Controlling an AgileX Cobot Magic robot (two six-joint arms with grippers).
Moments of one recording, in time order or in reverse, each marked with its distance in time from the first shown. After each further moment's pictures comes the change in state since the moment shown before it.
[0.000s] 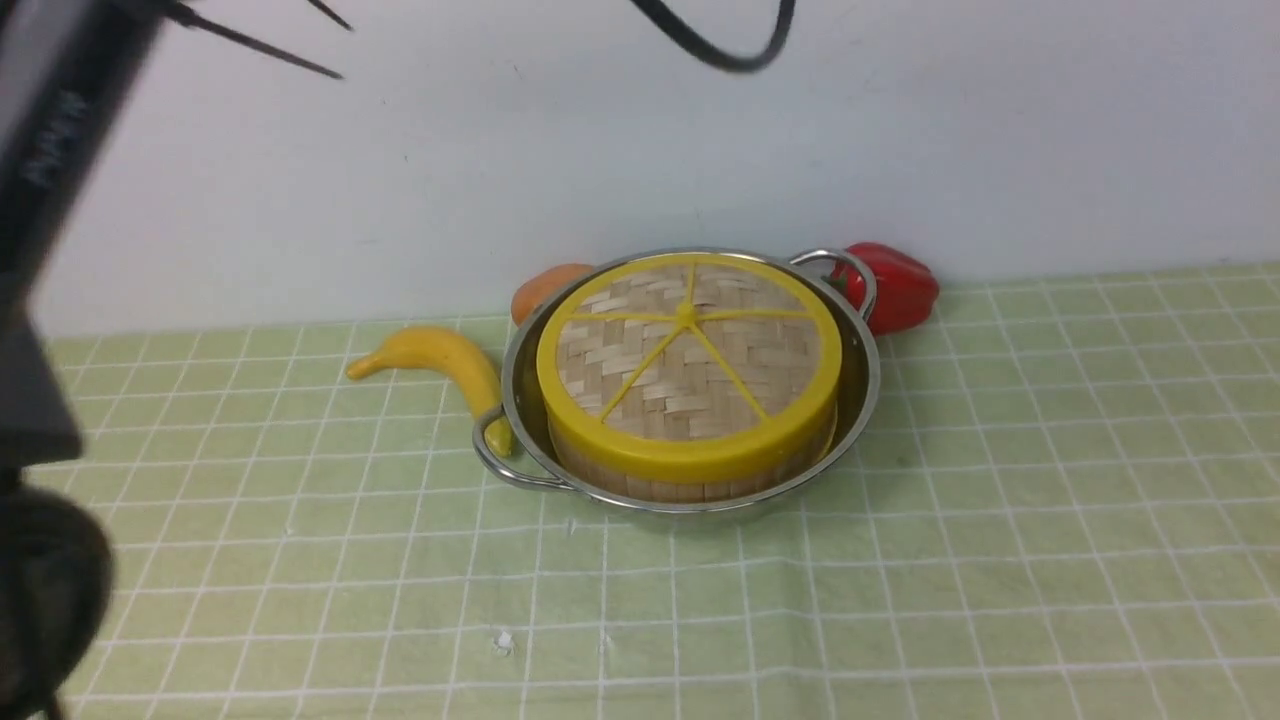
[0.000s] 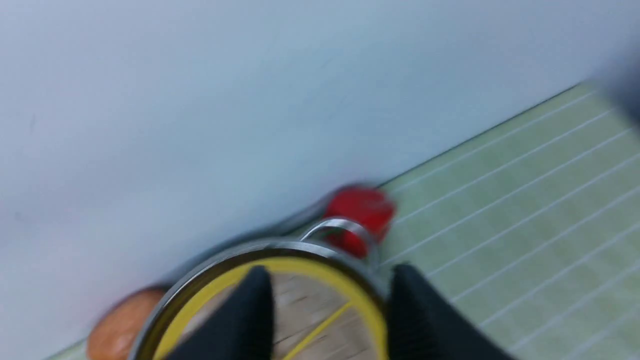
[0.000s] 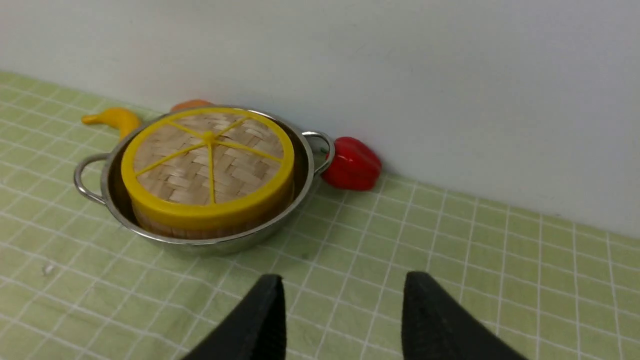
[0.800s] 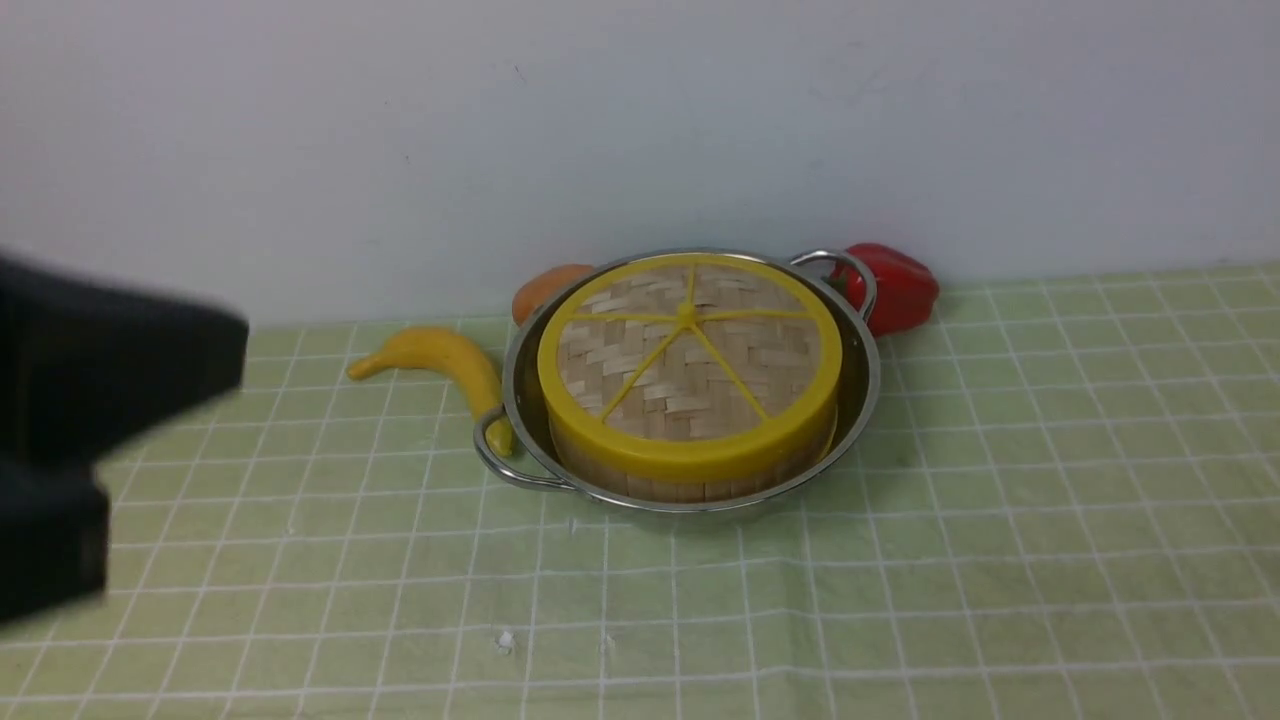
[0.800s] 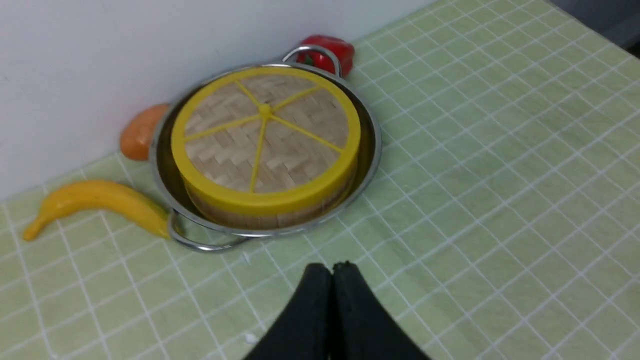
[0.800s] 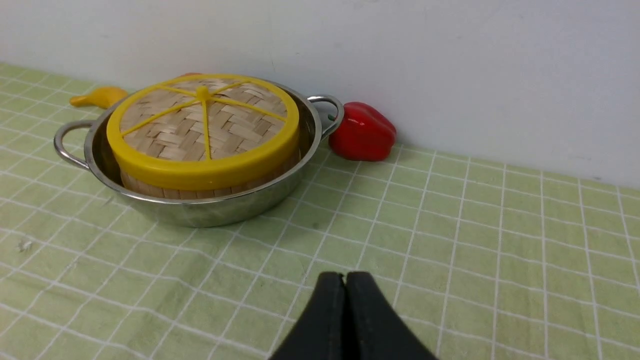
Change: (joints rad) right arm 0.000 -0.284 0.482 -0.013 -0.275 0.073; left arm 0.000 -1.200 1.438 -0.070 -0.255 0.101
